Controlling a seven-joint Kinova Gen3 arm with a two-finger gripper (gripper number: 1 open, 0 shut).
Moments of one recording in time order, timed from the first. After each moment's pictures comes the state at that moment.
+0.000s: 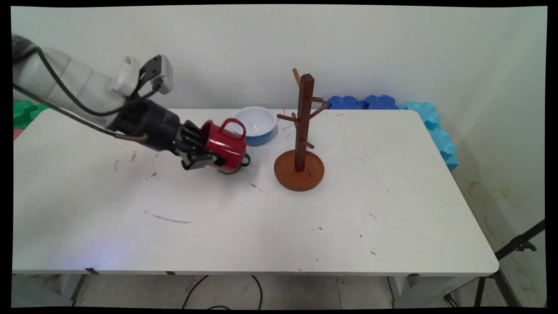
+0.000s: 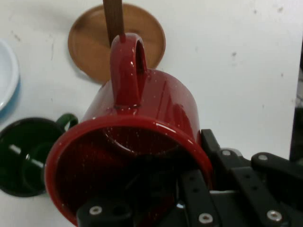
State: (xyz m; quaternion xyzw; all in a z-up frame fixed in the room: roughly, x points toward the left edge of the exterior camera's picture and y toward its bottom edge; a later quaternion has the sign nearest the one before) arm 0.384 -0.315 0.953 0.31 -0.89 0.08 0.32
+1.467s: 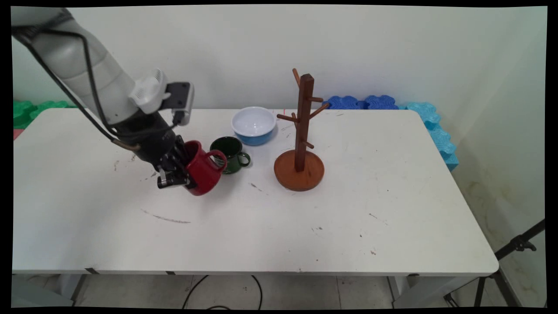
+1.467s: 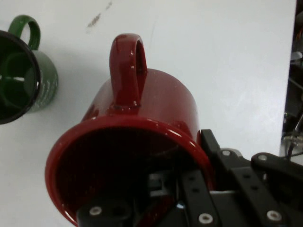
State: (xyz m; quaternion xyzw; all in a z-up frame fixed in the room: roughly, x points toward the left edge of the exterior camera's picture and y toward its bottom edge) arm 0.345 -0.331 0.963 0.23 -0.97 0.03 0.11
